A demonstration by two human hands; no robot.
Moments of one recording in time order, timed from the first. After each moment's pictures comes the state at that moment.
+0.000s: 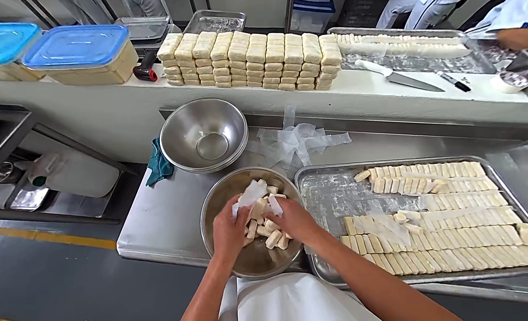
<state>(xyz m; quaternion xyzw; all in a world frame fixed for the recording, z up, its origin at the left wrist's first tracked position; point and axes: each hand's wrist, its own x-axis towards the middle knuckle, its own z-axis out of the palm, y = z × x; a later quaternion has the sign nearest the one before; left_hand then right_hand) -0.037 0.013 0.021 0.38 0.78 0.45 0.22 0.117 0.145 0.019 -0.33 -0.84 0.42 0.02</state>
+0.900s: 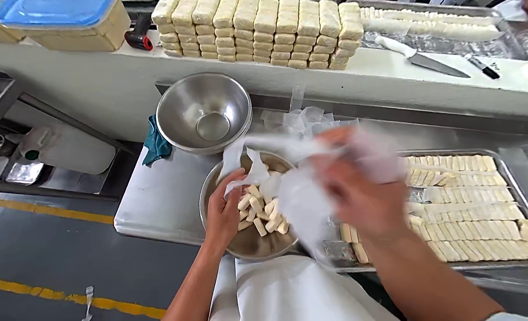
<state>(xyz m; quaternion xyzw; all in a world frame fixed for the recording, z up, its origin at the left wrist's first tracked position) -0.041 0.007 0.051 0.38 0.65 0.60 0.27 0.117 0.143 0.171 -0.10 -0.66 0.62 0.42</state>
